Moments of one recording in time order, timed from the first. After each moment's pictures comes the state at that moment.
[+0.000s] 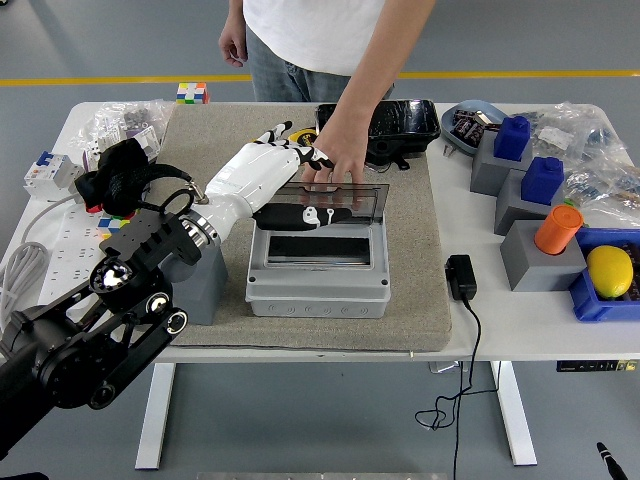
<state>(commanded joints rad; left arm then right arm) -0.48 0.18 -0.95 -1.38 2.20 0.04 0.05 0.13 -0.08 1.51 0.18 -1.31 -0.16 -0.04</state>
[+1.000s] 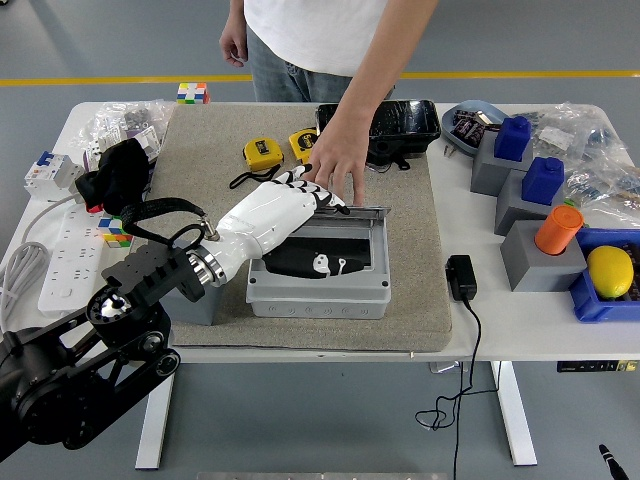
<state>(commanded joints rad) -0.42 0.27 -0.80 -1.58 2.15 0.01 0.09 0.13 -0.08 1.51 0.18 -1.31 -0.16 -0.04</state>
